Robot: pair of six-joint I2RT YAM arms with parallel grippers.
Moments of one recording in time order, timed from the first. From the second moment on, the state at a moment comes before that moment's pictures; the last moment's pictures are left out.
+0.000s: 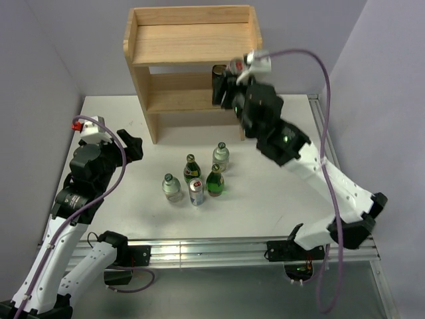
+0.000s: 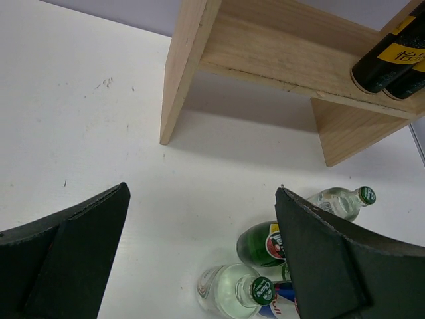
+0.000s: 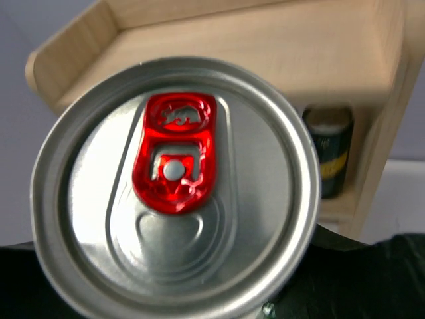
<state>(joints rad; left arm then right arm) -0.33 0.69 0.94 -0.45 -0.24 -0.41 0.88 1.31 1.53 -0.22 0.61 0.25</state>
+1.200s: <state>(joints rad) -0.32 0.69 0.93 -0.45 -0.21 -0.41 0.50 1.98 2.44 -0.40 0.42 0.09</state>
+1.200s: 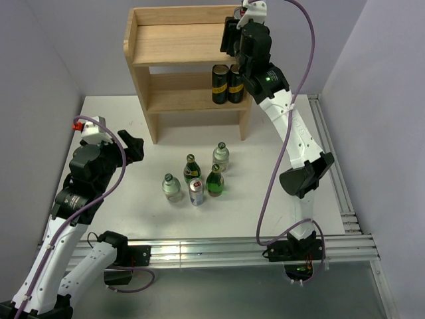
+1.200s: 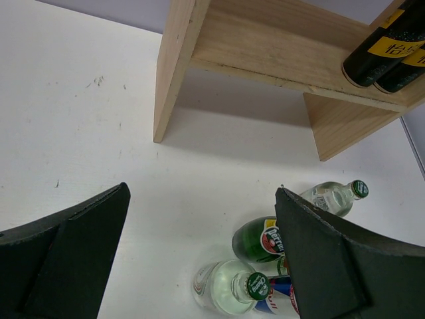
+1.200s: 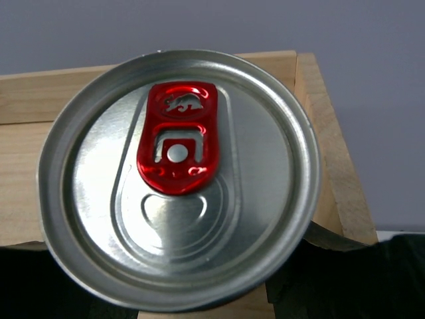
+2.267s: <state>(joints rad) -0.32 0.69 0.93 -0.45 -0.21 -0.41 0.51 2.00 2.35 -0.32 0.49 0.07</state>
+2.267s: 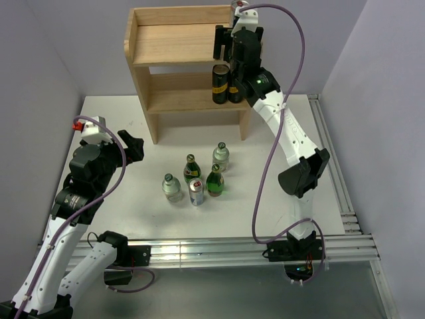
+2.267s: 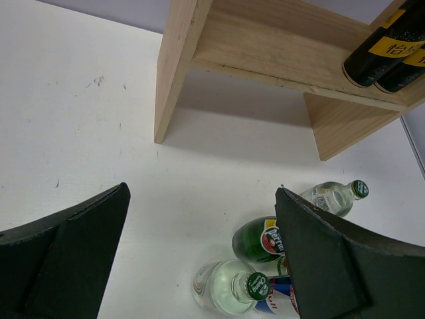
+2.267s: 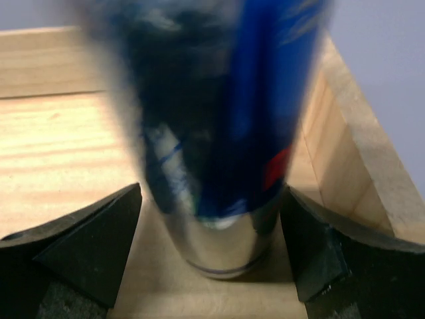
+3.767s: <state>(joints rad) -0.31 0.68 0.92 -0.45 -0.20 -0.41 1.19 0.95 0.71 -0.25 0.82 0.61</state>
